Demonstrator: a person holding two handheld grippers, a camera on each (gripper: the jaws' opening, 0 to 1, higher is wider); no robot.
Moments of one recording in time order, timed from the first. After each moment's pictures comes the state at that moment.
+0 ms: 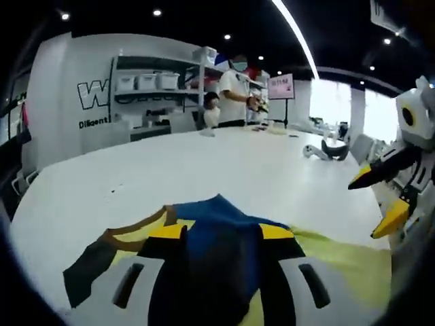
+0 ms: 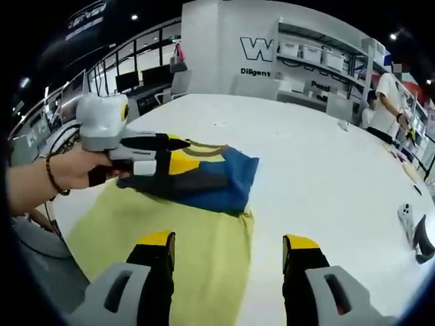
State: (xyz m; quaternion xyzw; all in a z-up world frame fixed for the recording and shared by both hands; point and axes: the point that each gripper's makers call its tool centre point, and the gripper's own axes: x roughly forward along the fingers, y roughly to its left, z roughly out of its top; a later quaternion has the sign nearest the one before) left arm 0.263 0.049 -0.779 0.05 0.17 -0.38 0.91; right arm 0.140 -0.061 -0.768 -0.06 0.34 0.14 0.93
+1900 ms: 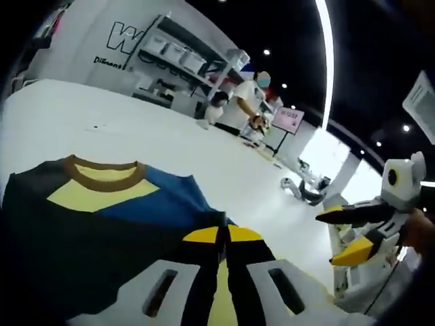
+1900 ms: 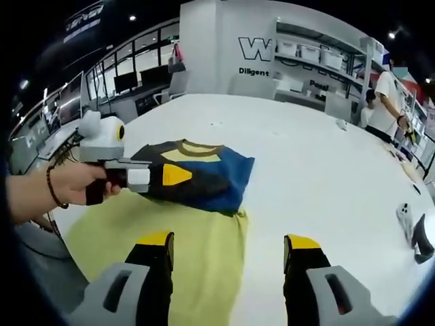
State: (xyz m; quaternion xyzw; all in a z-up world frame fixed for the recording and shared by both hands) left arm 0.227 0.015 -0.794 -0.16 0.24 -0.42 0.86; right arm 0.139 -0.072 -0.768 -0.06 0.34 0.14 0.93
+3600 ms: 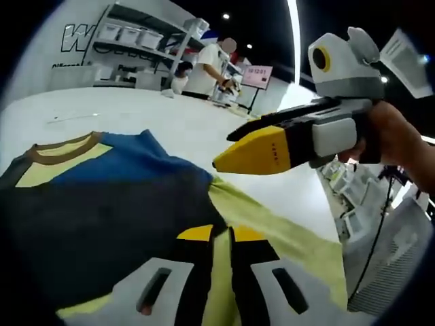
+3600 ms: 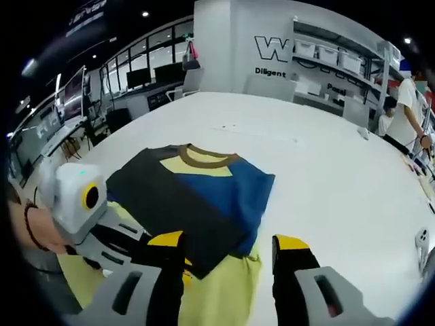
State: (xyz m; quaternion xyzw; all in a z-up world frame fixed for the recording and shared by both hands) left arm 0.169 -0.010 -0.843 -0.05 0.28 -0.50 0.82; right arm 0.214 -0.040 -0.795 -0.07 0.35 0.19 0.92
